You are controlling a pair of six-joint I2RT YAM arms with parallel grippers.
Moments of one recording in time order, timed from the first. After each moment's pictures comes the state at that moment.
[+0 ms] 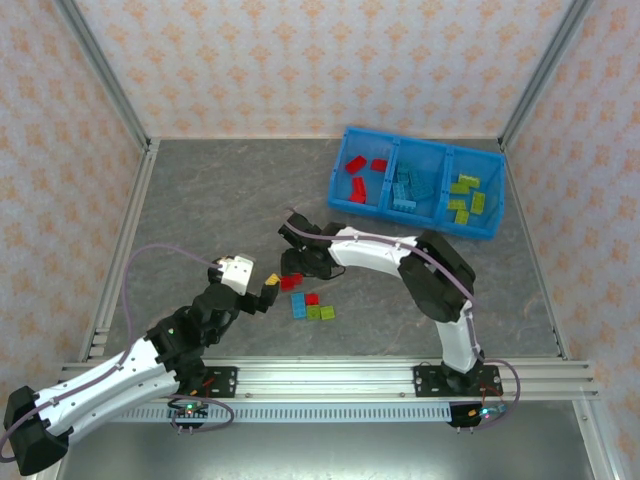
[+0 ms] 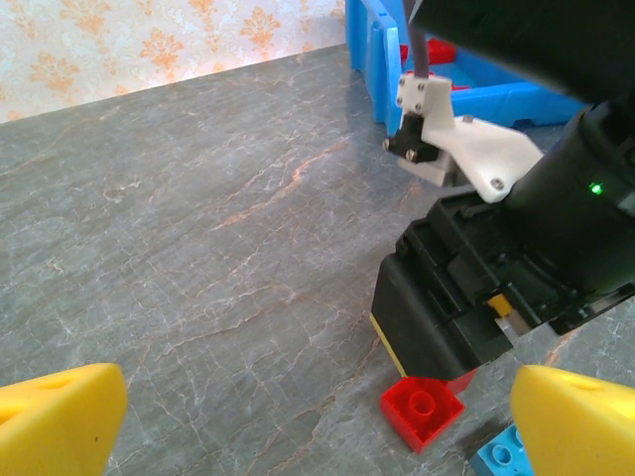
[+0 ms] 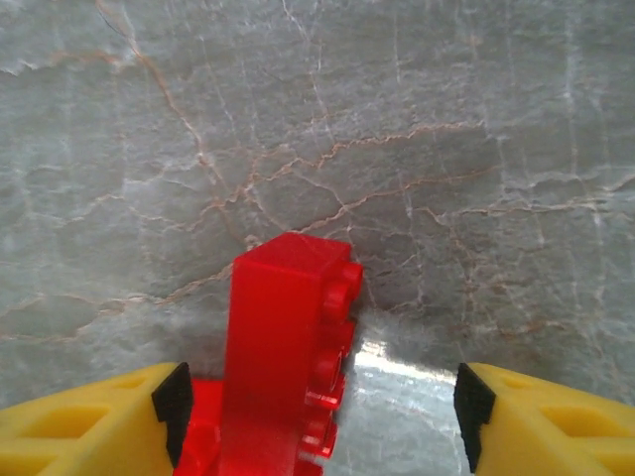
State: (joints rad) left arm -0.83 0.53 0.29 -0.20 -0.52 -0.15; right arm 0.92 2.01 1.42 -0.59 -0.02 0.81
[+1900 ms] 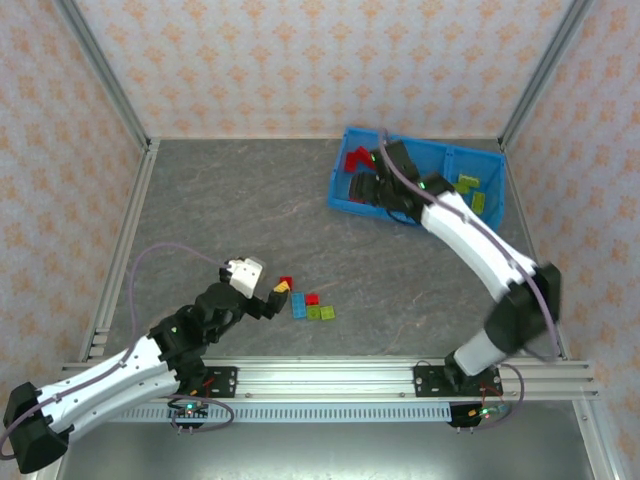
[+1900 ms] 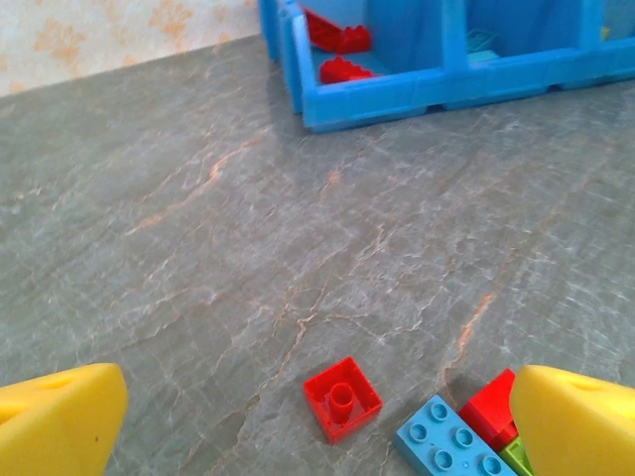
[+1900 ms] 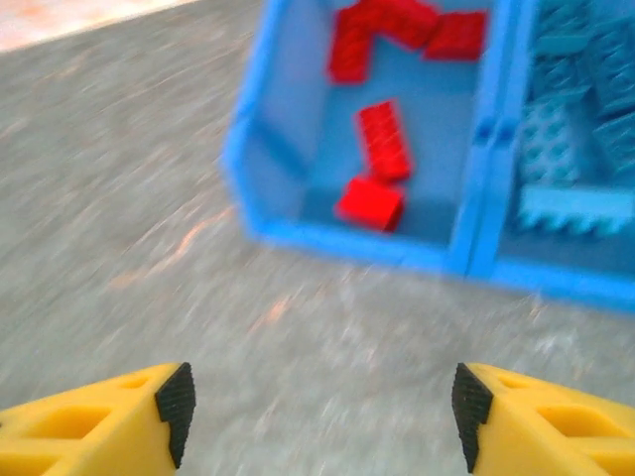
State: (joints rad) left arm -0.83 0.58 0.30 -0.16 -0.38 -0.17; right arm 0.55 1.48 1.40 -0.73 0.09 0.57
